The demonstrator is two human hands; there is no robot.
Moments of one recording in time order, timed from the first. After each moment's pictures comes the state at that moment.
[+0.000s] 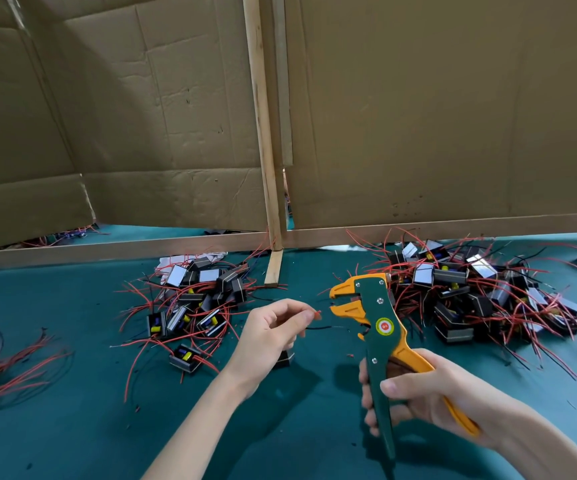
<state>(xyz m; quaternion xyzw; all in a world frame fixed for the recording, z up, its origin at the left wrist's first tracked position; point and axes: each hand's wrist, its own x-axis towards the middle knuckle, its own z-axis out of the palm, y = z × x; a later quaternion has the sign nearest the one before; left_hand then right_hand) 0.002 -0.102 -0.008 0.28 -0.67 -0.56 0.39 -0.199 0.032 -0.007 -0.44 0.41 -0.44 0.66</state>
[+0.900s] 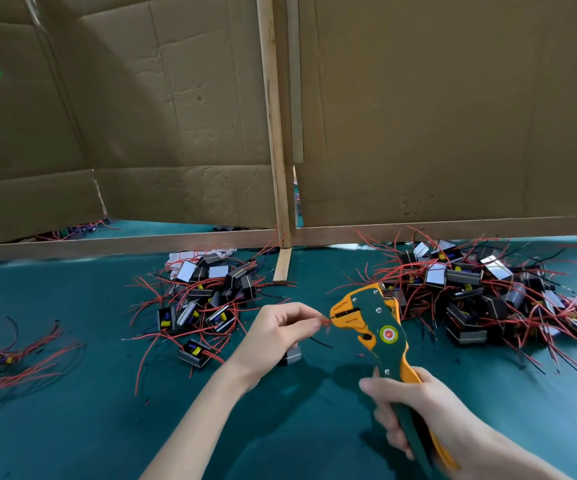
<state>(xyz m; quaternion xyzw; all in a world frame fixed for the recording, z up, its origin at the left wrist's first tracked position) 0.008 -0.109 -0.005 0.28 -0.73 -0.54 0.32 -0.159 0.034 -0.014 -0.39 0.57 -0.44 0.57</state>
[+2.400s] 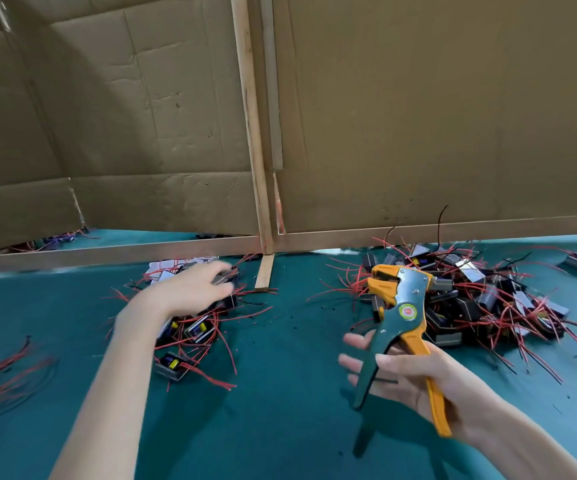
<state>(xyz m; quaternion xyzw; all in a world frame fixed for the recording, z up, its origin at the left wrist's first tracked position) 0.046 -0.160 0.085 0.50 -0.84 -0.20 0.02 -0.207 0.019 -0.021 -0.29 0.37 -0.59 0.65</state>
